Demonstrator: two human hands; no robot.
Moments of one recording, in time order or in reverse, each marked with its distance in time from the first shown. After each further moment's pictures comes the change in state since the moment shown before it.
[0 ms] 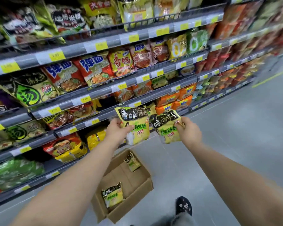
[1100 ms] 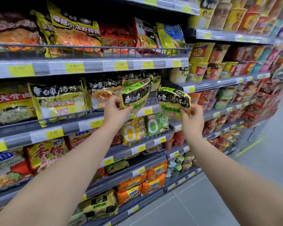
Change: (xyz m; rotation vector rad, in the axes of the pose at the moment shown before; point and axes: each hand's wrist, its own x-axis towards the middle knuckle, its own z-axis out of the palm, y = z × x) left_hand 0.226 0.421 0.227 -0.165 0.283 0.650; right_hand 0.439 0.004 -0.262 0.617 0.501 -0.188
